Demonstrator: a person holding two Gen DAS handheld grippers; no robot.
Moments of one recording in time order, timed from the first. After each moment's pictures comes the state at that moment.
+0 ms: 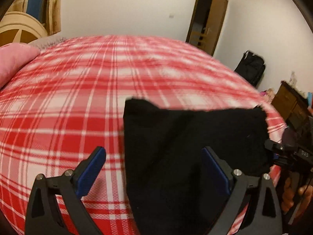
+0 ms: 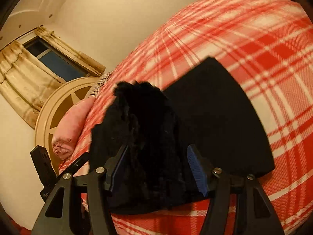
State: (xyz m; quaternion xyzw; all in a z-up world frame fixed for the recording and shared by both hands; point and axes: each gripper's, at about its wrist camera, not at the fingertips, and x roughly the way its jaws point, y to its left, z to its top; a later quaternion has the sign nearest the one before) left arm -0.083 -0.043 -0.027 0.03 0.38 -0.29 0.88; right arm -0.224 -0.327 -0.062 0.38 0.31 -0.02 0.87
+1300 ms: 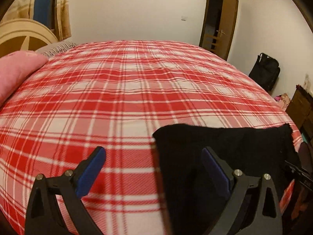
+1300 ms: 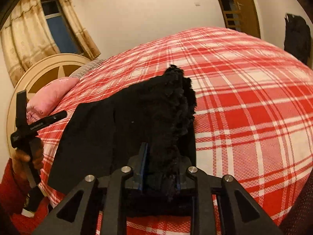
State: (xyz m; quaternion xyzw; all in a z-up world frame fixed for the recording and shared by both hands) left arm -0.048 -0.074 -0.003 0.04 0.36 -0.24 0.90; right arm -0.231 -0.378 -0.045 0.20 0.34 -0.07 0.92
